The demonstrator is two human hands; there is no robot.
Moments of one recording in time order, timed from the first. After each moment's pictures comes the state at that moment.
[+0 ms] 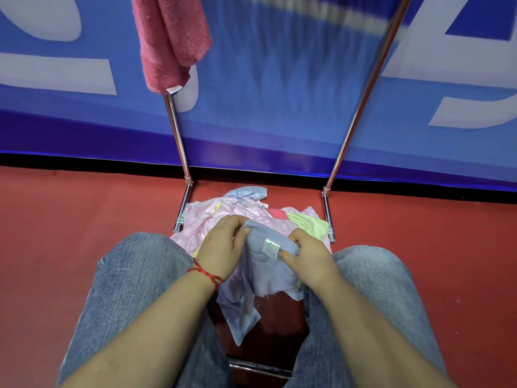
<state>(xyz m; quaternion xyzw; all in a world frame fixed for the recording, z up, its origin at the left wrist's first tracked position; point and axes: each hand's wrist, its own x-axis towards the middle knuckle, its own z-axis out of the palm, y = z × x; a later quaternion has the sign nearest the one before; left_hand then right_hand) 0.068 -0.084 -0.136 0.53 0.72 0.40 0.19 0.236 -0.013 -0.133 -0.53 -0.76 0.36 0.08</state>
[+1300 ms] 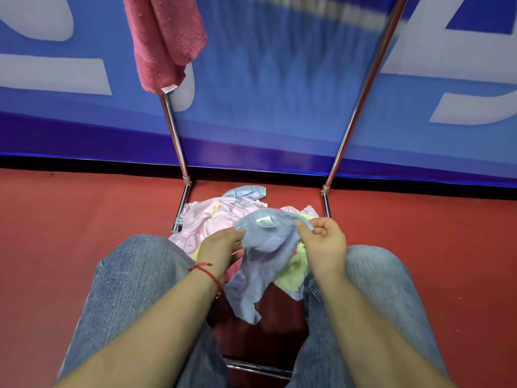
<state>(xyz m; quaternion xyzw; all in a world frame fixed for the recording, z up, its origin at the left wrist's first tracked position) 0.082 -0.073 -0.136 0.04 0.61 0.61 0.51 0.231 -0.001 -0.134 -0.58 -0.51 0.48 0.40</state>
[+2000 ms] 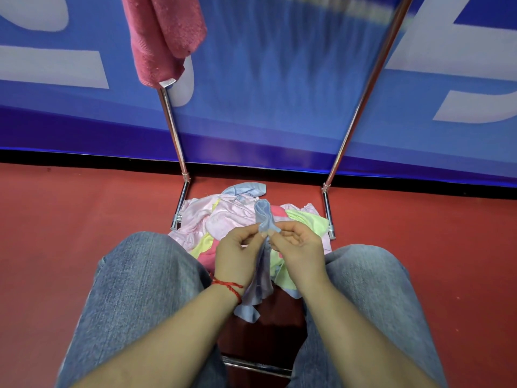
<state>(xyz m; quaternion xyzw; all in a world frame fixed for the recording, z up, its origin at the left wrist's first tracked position) 0.111 -0.073 -0.140 0.27 0.68 0.57 0.36 0.206 -0.024 -0.128 -0.48 -0.50 0.62 0.37</state>
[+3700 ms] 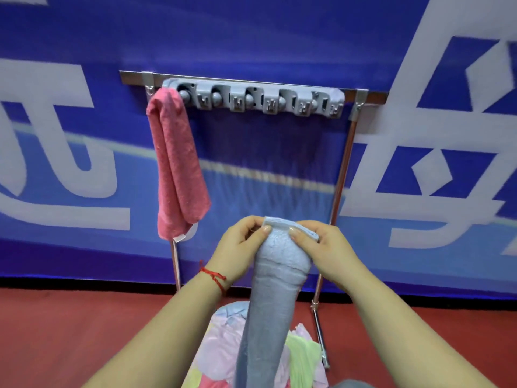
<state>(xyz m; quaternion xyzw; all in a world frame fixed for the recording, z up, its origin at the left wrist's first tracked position) 0.056 0.029 0.116 0.54 0.51 0.60 0.30 0.218 0.081 0.145 -0.32 -0.77 0.42 0.37</state>
